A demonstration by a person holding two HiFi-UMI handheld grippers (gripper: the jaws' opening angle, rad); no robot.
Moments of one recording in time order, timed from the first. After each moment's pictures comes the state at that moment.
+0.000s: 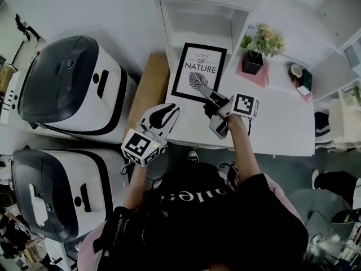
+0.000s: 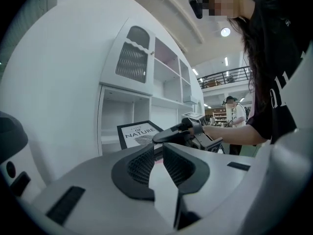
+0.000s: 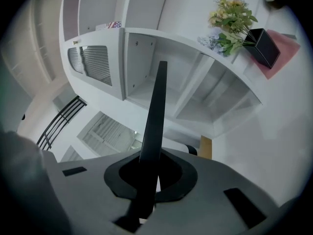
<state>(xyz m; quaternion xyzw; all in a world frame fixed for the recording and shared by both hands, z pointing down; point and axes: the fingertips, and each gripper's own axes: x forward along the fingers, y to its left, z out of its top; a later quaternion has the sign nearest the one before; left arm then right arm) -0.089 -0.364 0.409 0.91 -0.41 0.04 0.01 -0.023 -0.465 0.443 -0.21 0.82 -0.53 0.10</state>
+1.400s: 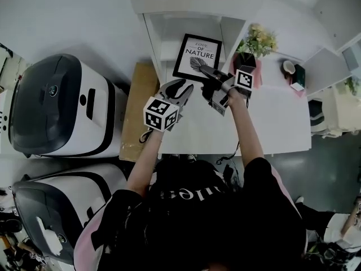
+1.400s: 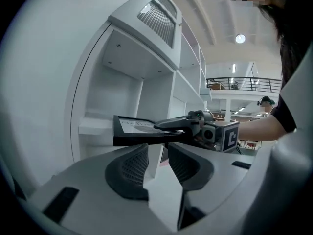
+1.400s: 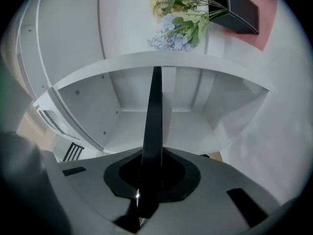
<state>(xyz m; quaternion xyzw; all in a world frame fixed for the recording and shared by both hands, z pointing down) -0.049 -0.554 0.474 0.92 -0.38 0.04 0.11 -0.006 -0.620 0.474 -0.20 0.69 -0.66 0.22</state>
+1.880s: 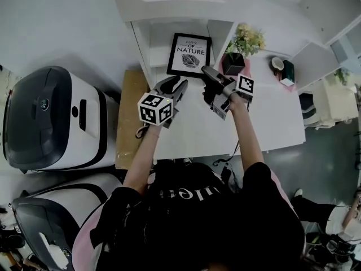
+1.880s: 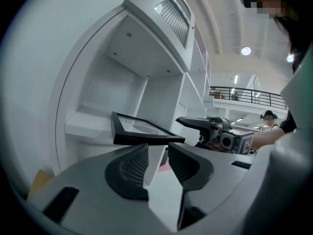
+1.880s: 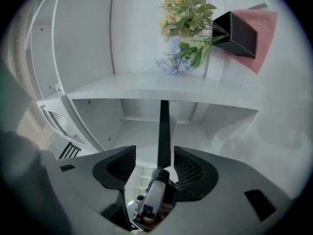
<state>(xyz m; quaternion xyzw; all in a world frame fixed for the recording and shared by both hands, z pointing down) -0.037 -0.589 0.468 0.92 -0.36 0.01 0.16 0.036 -0.618 0.461 -0.25 0.69 -0.64 0.23</state>
